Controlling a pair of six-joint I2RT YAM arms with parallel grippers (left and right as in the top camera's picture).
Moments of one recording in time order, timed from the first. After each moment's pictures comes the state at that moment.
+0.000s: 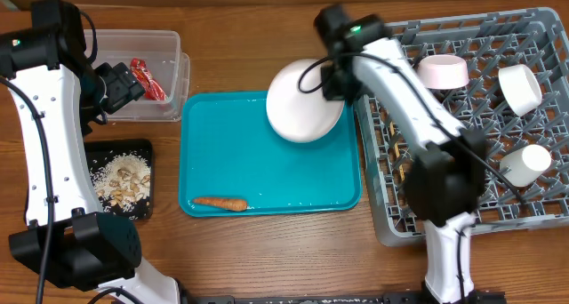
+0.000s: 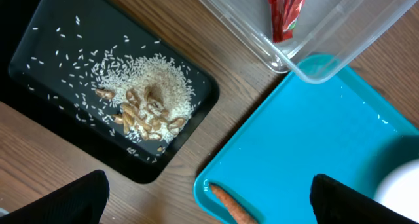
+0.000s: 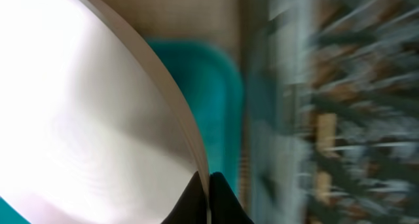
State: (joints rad) left arm 0.25 1.82 1.96 -1.52 -0.06 -0.46; right arm 0.40 2.17 2.11 -1.33 0.13 0.35
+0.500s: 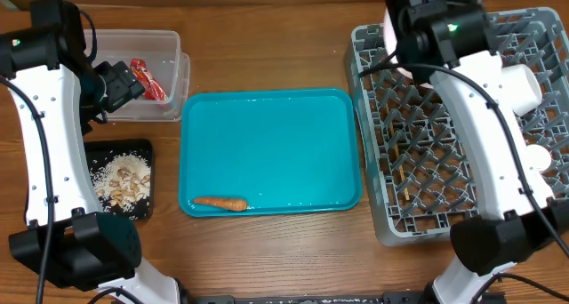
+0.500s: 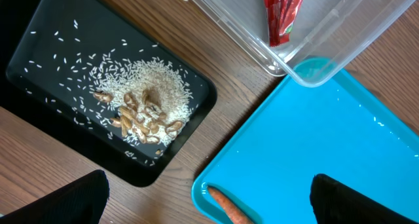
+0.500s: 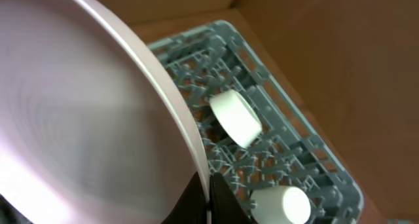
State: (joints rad) left arm 0.25 1.82 1.96 -1.51 -0.06 -0.46; right arm 0.31 1.86 2.08 -1.39 0.89 0.56
